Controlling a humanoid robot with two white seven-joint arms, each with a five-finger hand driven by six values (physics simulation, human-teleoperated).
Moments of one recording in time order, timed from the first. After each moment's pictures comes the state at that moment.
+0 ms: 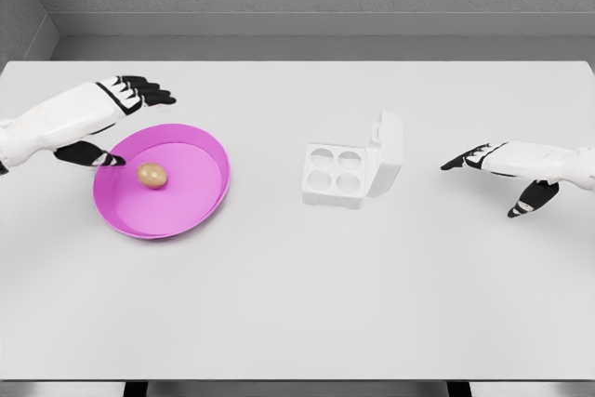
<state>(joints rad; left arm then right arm) -0.47 0.93 -0.52 -1.50 -0.32 -0.61 -0.19 -0.56 -0.96 0.67 -1.35 0.18 -0.53 0.61</state>
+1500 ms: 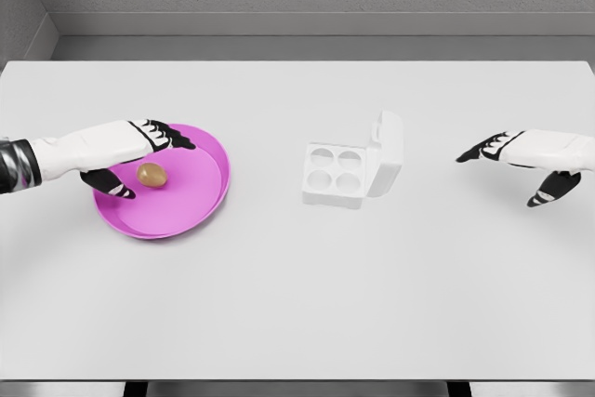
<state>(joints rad) -0.52 0.82 -0.55 -1.39 -0.35 -0.61 -0.47 -0.61 -1.01 0.69 -1.34 0.18 -0.59 0.61</state>
